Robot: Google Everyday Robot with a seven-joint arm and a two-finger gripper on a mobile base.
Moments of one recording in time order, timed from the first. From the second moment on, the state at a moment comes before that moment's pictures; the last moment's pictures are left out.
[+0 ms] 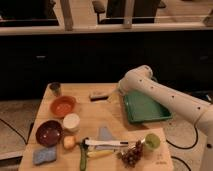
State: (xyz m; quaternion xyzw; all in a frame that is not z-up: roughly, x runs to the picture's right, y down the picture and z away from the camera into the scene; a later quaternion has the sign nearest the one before) arm 0.075 0.026 0.853 -0.21 -0.11 0.38 0.89
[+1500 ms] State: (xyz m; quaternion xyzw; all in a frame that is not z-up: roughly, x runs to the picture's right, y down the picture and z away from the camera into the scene) arm 0.064 0.017 0.875 -0.22 -0.11 0.42 0.87
